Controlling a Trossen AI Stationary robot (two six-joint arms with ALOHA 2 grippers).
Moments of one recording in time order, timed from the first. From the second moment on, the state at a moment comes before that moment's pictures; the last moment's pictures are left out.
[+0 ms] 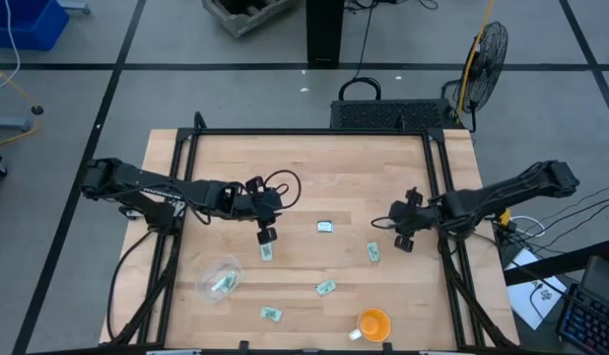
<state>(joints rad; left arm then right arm) -0.11 1.41 1.02 -0.53 -0.28 -0.24 0.23 0.88 0.47 -0.71 0.25 0.50</state>
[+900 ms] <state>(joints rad) -0.14 1.57 1.01 -0.65 -0.17 -0.32 0.23 0.89 0.35 0.38 0.31 0.17</state>
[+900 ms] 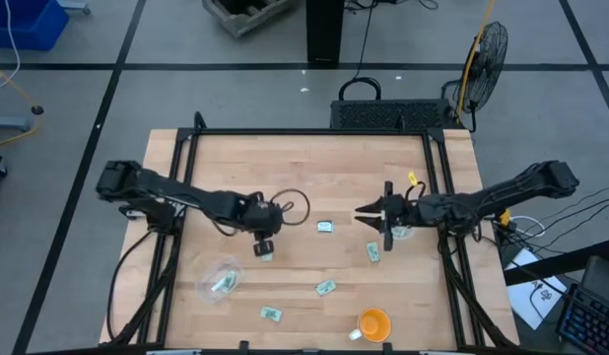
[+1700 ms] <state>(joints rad) -0.09 1.73 1.00 -0.63 0.13 -0.18 0.23 0.89 0.08 0.92 0.31 0.13</state>
